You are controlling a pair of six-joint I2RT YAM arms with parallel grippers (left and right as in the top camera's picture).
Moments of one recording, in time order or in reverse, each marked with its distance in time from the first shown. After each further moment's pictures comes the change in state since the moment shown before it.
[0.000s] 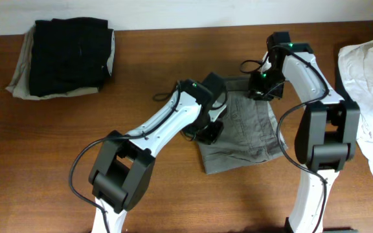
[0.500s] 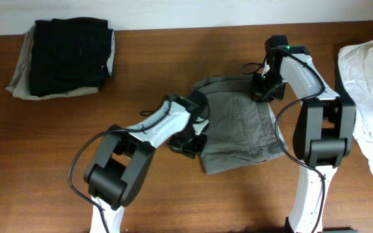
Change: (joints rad) left arm 0.079 0.000 -0.226 0.104 -0.007 0.000; right arm -0.013 0.046 0.005 0.011 0.100 0.052
